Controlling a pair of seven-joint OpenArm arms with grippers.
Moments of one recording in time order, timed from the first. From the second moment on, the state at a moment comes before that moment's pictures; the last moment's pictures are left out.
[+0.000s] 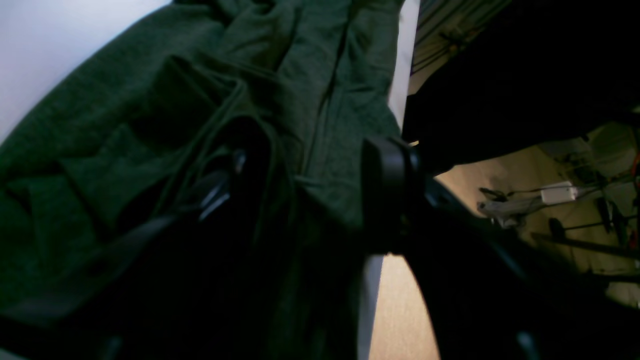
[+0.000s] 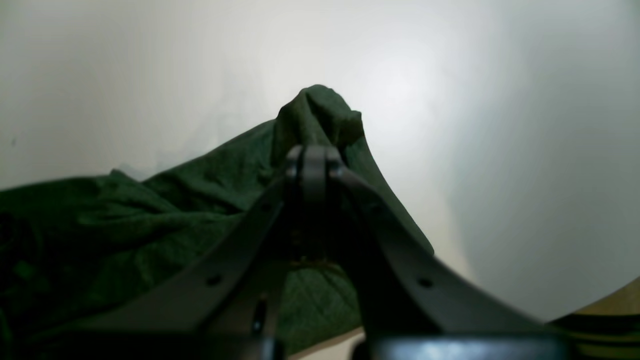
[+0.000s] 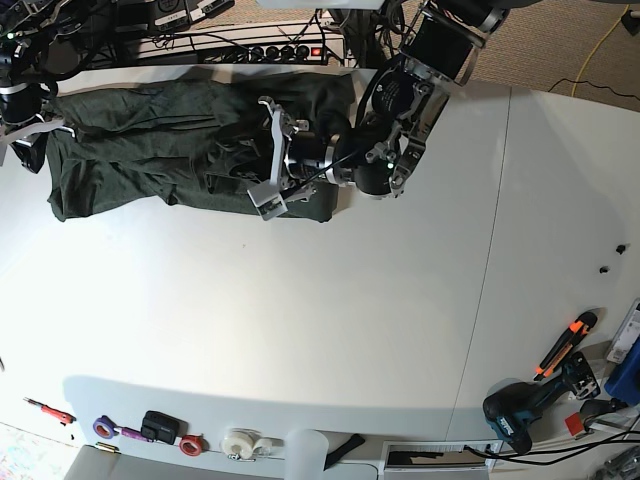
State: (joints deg) left arm -5.5 4.0 27.3 82.4 -42.0 -41.1 55.1; right arm -13.5 9.2 63.5 113.4 30.8 37.2 -56.6
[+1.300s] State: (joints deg) left arm -3.3 -1.8 24.1 87.5 -43.3 -43.3 65.0; right arm -13.5 9.2 63.5 113.4 30.9 37.2 -55.7
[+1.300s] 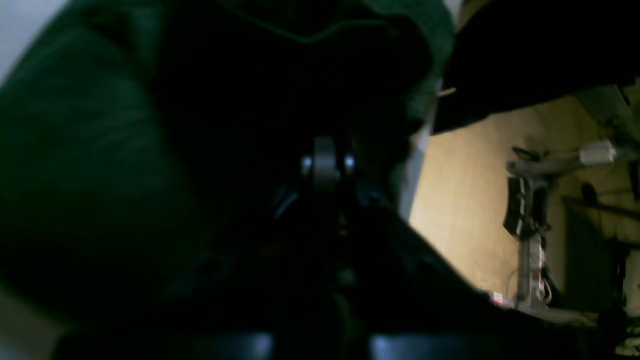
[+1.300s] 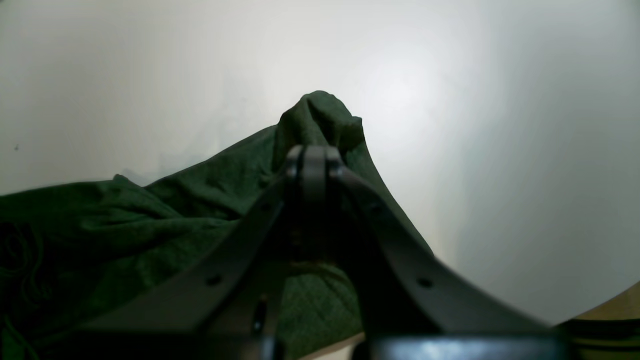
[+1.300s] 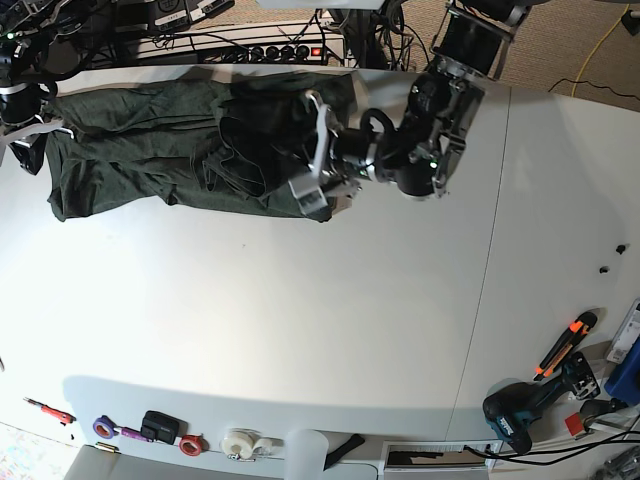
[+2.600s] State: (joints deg) left arm -8.0 -1.6 25.8 87.7 -24.7 -40.1 56.5; right arm -13.5 9.2 63.5 113.4 31.0 37.2 -55.3
